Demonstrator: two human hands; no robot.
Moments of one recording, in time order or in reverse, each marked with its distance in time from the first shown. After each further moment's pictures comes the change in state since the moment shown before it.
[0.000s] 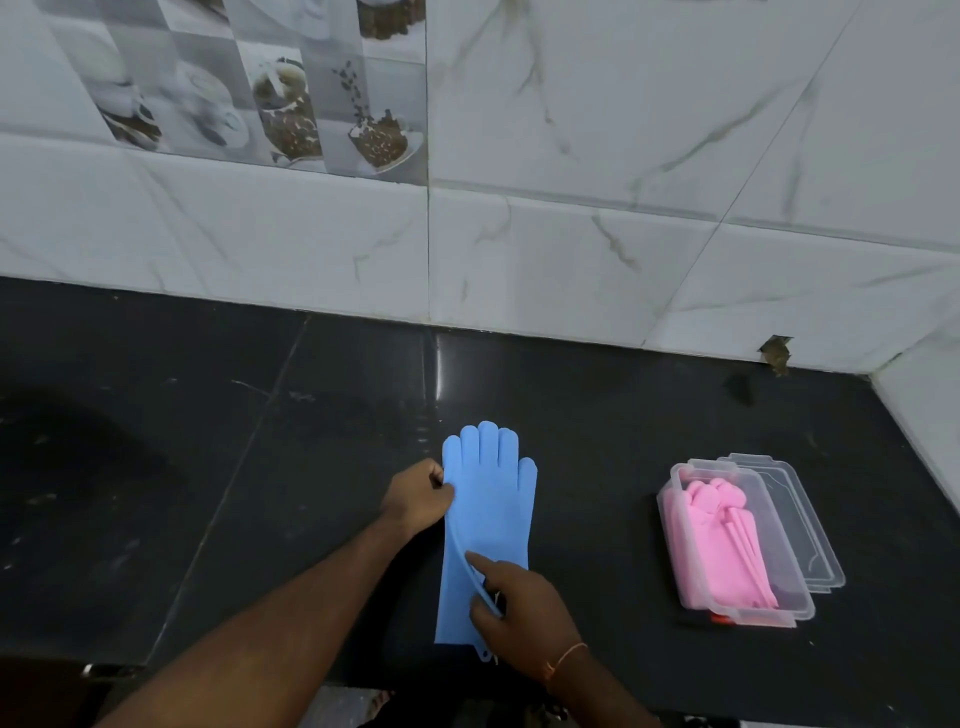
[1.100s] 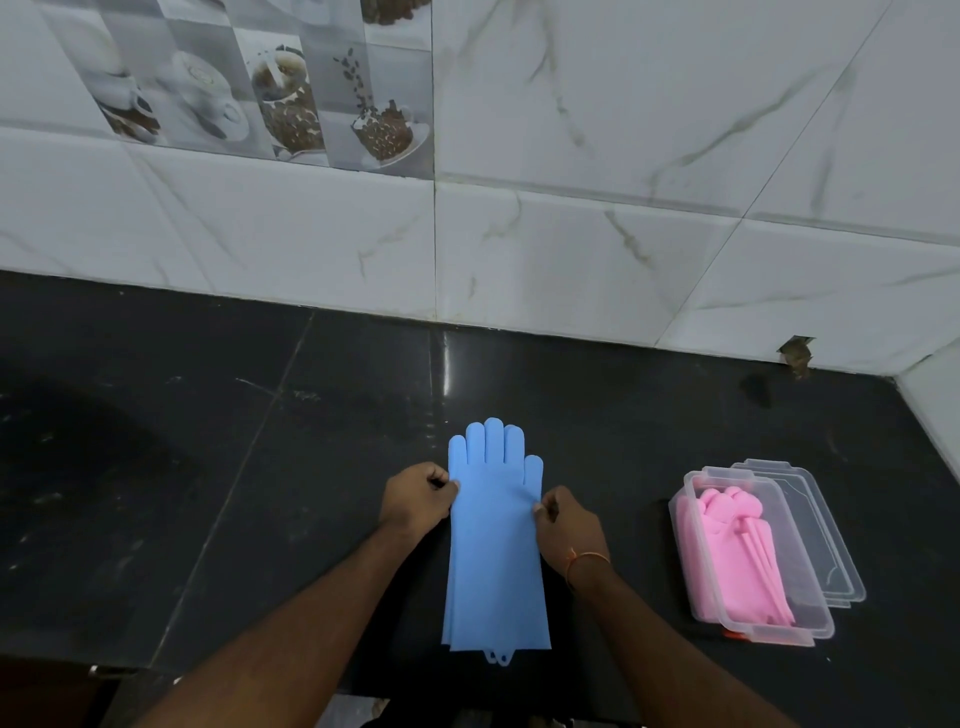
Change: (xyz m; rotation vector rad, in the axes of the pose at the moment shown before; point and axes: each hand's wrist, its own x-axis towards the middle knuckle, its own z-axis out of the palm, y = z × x) left_hand 0.006 -0.008 0.007 -0.103 0.099 -0.032; right_hand 0.083 0.038 -0.054 0.047 0.258 0.427
